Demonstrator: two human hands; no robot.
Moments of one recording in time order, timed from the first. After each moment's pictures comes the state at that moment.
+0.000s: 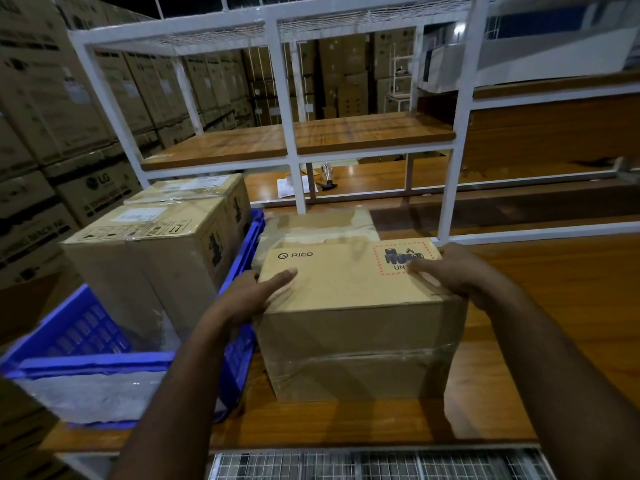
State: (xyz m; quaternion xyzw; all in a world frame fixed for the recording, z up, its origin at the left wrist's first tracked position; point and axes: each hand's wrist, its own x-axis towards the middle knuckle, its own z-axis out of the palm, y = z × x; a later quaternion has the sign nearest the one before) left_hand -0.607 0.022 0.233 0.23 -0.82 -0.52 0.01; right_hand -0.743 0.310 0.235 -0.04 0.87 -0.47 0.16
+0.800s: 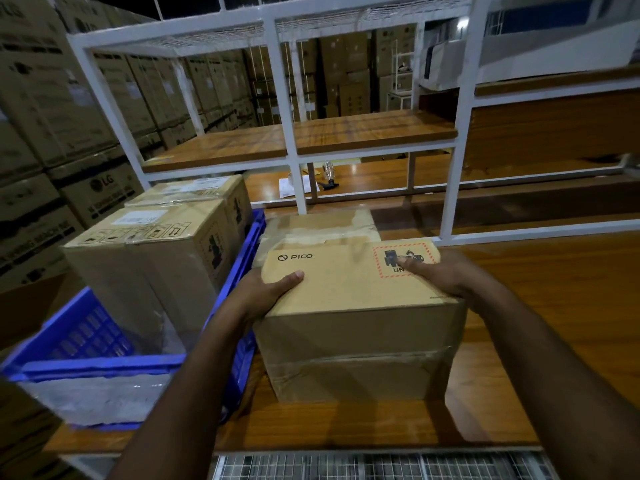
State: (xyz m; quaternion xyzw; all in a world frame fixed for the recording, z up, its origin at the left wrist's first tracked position) left_hand -0.625 0.026 0.221 0.23 -0.81 -0.54 0.08; right_hand -0.756 0.308 0.218 -0.09 0.86 -0.48 0.15
